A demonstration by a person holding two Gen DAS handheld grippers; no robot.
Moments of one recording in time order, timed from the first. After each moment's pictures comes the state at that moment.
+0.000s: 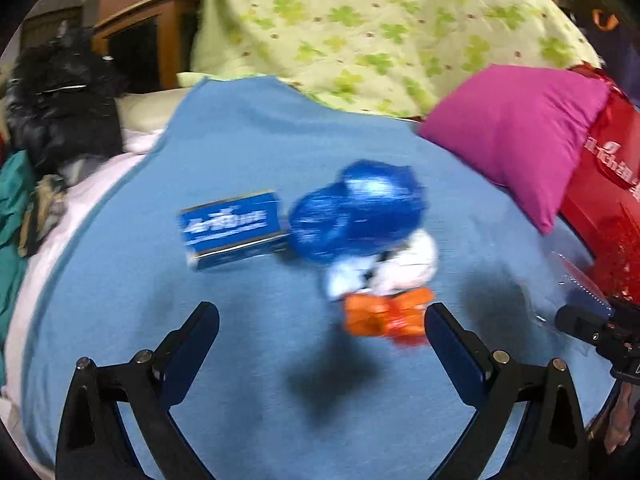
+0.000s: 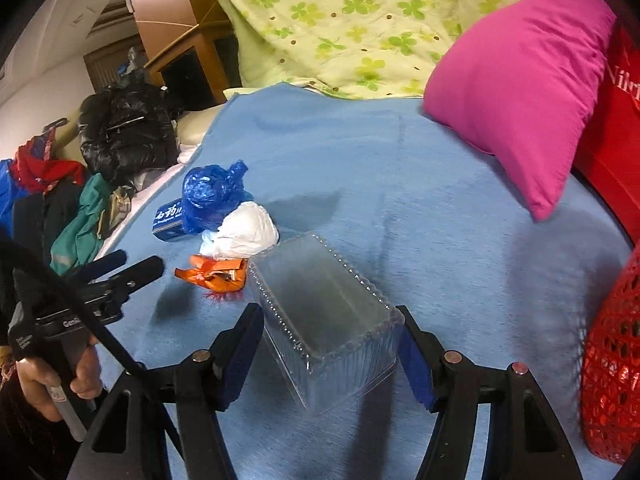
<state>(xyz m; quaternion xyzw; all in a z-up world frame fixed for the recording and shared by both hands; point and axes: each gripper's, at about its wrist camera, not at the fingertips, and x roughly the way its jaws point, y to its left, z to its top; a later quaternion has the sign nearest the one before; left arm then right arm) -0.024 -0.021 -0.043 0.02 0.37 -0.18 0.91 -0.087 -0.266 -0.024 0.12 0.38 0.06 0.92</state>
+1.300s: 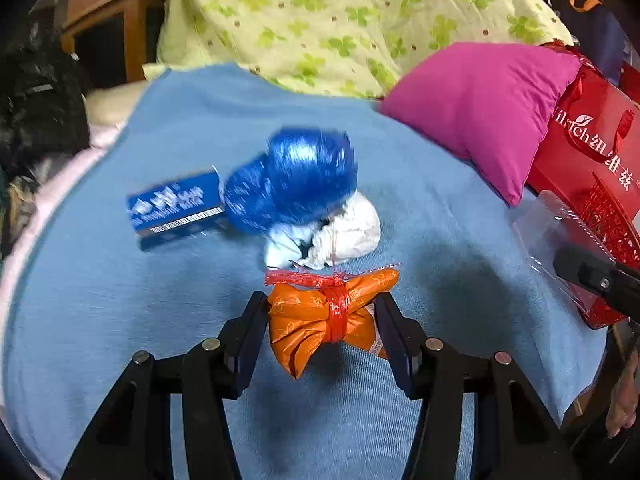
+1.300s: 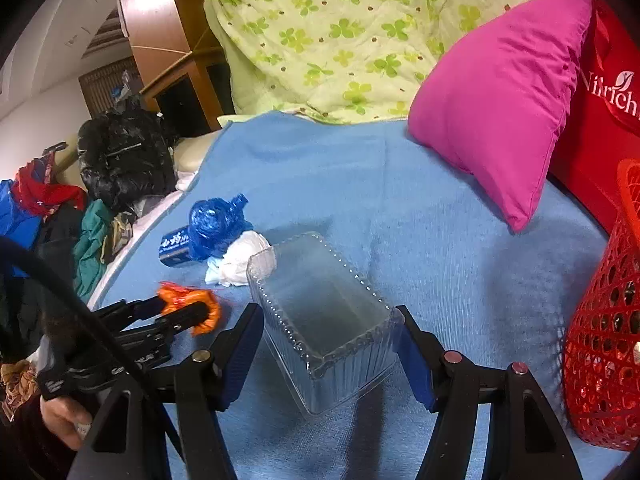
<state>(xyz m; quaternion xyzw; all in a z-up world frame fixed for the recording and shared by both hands) -0.062 -0.050 -0.044 0.04 0.38 -0.21 0.90 -0.103 -0.266 -0.002 0.13 0.34 0.04 0.93</state>
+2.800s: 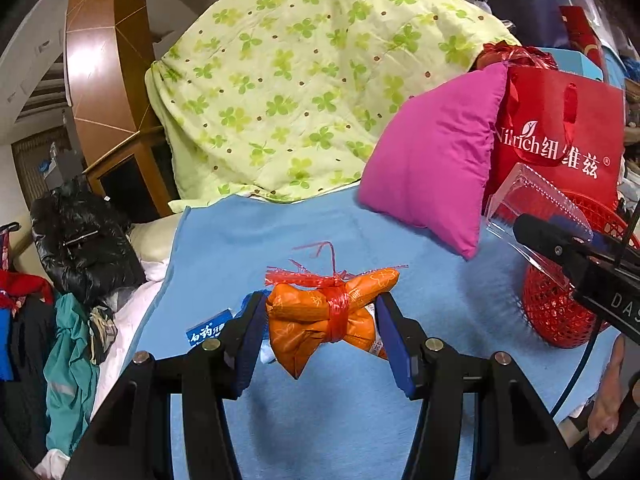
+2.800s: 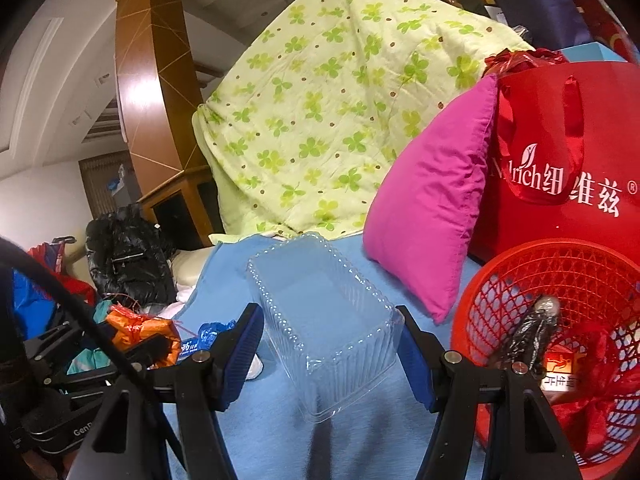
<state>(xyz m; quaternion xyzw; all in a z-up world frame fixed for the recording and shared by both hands) -0.155 -0.141 0.080 0.16 0.23 -0.16 0.94 -0.192 -0.331 0.072 0.17 0.16 -0.02 0.97</state>
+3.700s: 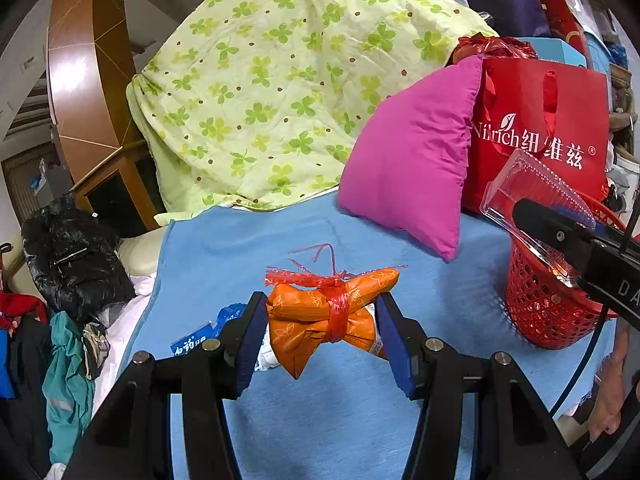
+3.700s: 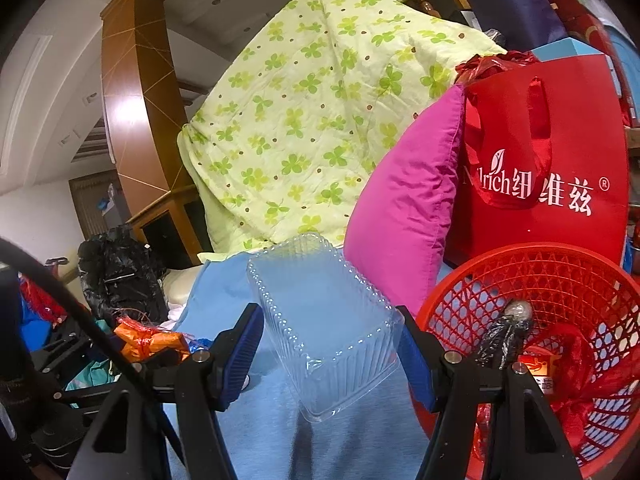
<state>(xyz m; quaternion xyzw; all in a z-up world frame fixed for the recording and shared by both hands) -0.161 -0.163 0.082 0.18 0.23 -0.18 0.94 -0.209 -0.360 0.074 0.19 0.14 -0.05 0.97</state>
